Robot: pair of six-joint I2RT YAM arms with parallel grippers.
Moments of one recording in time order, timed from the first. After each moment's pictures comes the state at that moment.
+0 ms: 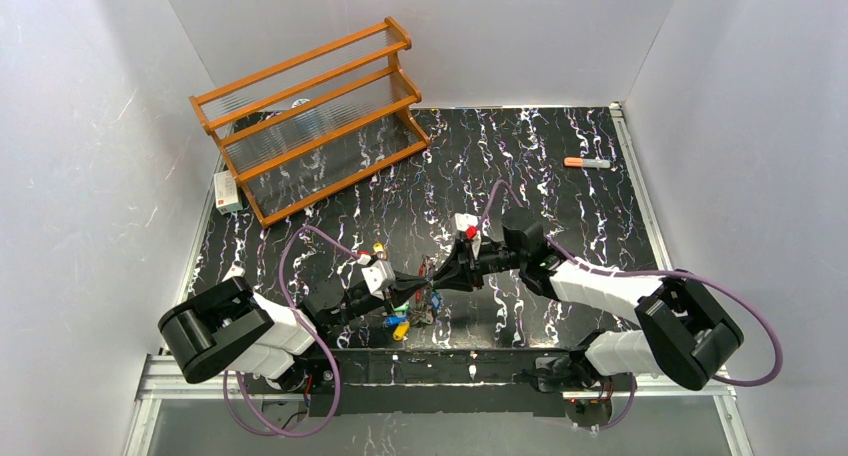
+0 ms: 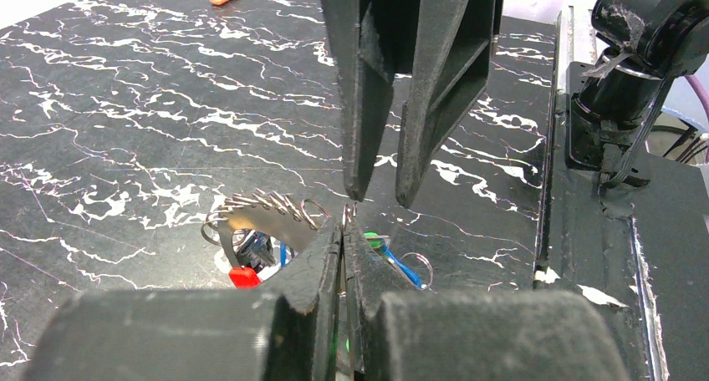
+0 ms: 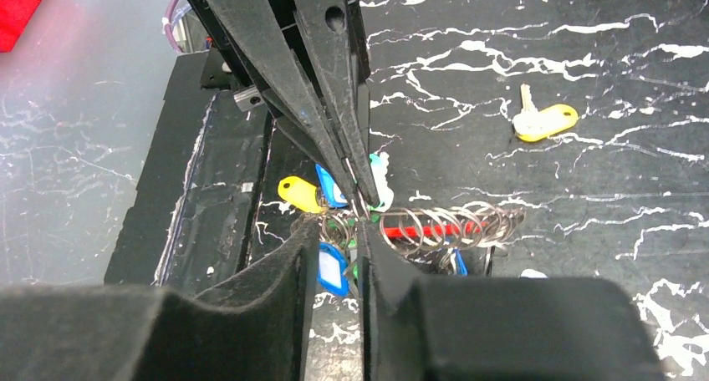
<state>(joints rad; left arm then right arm) -0.89 1.34 0.03 1.38 0.28 -0.03 0.72 1.28 0.50 0.46 -0.95 -0.08</state>
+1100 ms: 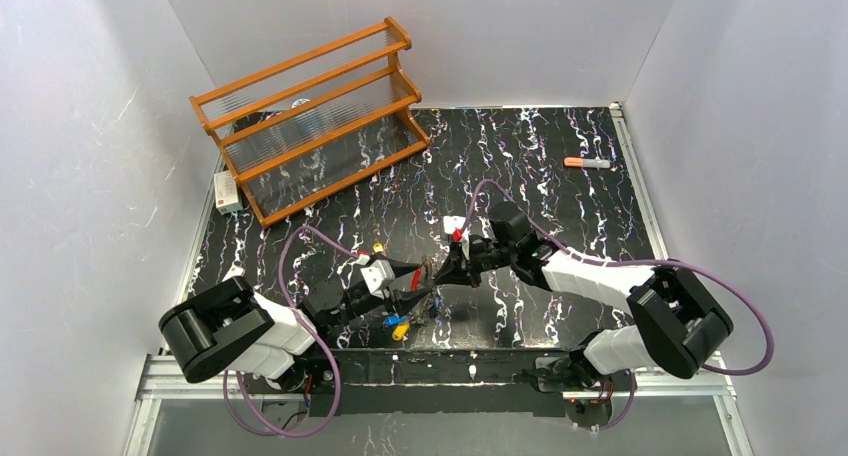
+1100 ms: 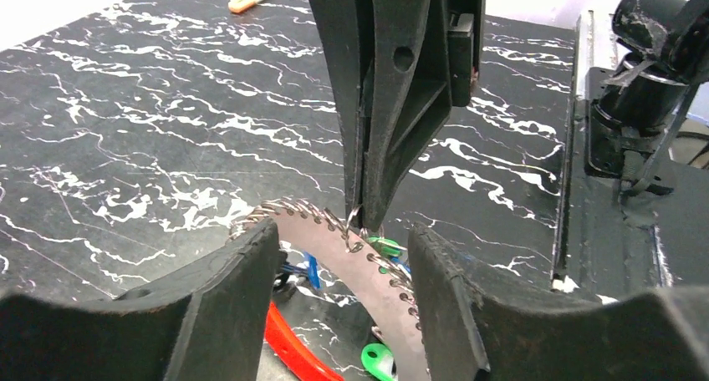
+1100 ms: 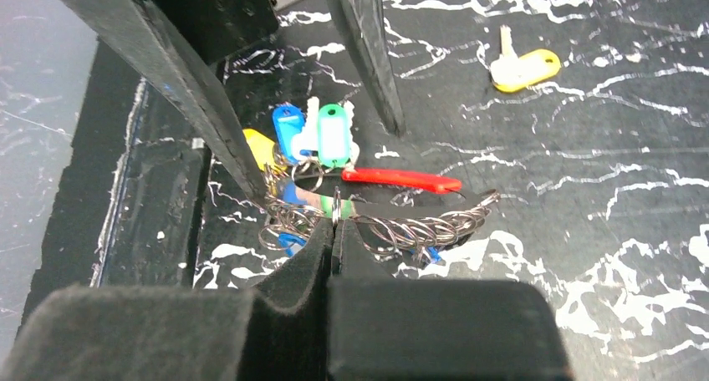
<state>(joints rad) -0.89 1.35 0.02 1.39 0.25 -0.02 0.74 1.37 0.59 0.26 -0.90 -0.27</state>
